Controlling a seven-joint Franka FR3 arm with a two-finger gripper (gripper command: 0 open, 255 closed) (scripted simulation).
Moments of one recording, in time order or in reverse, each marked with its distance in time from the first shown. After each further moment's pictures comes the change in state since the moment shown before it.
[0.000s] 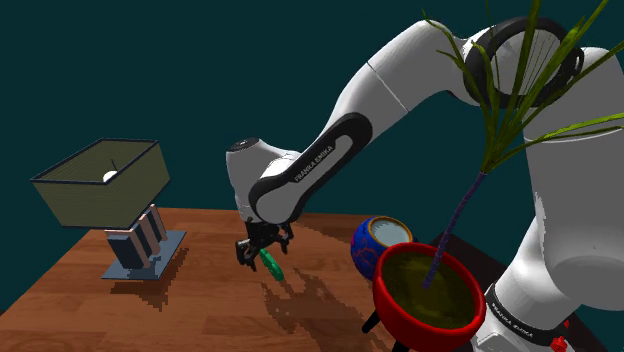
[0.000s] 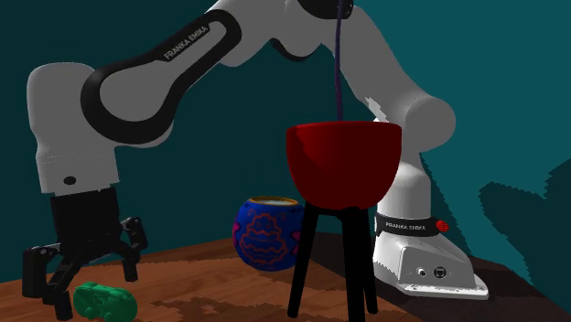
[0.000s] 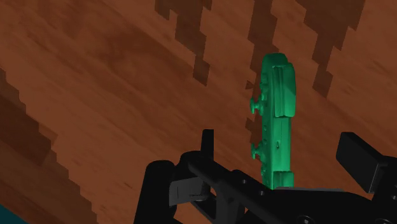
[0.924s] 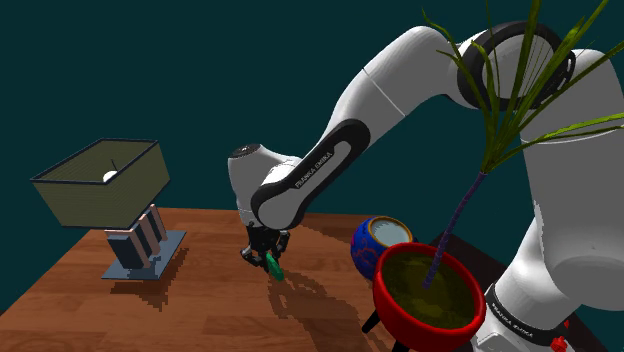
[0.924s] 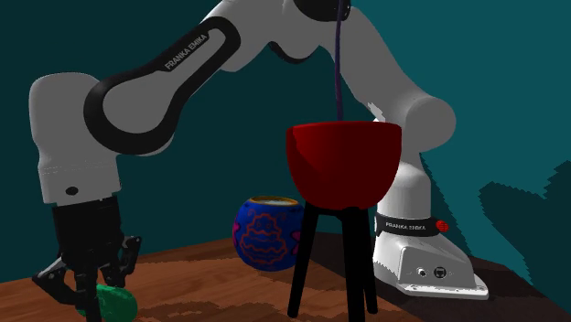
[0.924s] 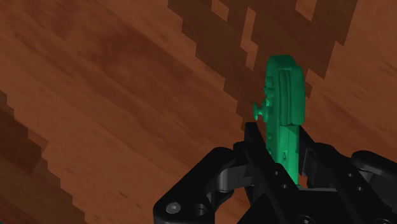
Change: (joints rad) arm 0.005 0.022 -0.007 -0.007 -0.011 0.028 0.006
